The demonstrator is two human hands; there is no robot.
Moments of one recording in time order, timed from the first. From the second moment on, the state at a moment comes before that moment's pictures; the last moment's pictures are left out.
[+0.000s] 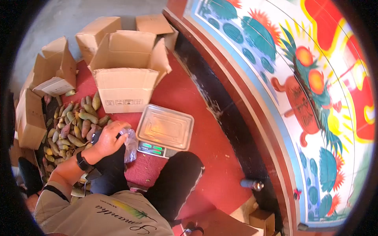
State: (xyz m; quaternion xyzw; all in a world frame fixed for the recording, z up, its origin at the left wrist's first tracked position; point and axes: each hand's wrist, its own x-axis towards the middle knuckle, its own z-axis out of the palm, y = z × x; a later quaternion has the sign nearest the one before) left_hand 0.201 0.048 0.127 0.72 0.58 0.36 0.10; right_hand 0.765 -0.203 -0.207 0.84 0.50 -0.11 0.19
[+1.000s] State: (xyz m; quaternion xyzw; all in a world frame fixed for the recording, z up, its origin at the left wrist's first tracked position) left_hand 0.182 0.061 0.093 0.72 0.58 0.34 0.15; right_hand 0.741 -0.221 -0.129 0.91 0.22 -0.31 0.15
